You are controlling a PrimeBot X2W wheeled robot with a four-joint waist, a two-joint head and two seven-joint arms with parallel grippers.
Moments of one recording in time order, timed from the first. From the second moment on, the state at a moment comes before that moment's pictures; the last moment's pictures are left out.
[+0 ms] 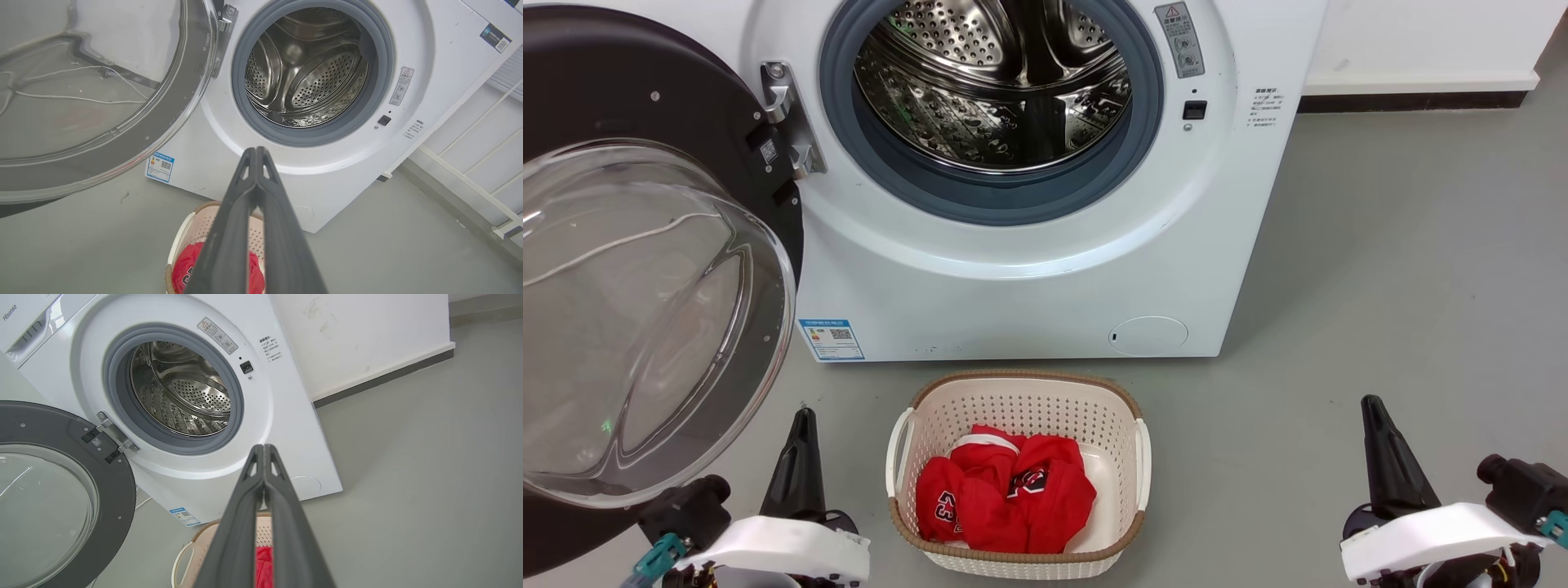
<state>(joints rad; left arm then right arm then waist) 0.00 0.05 0.05 0.14 -0.47 -0.08 -0.16 0.00 -0.06 0.00 0.17 0.48 0.13 -0.17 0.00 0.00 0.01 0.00</state>
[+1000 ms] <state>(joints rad) -0.04 0.05 0.07 0.18 -0.91 -0.10 -0.06 -0.04 -0.07 -0.02 0.20 0.94 0.13 -0.08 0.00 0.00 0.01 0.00</state>
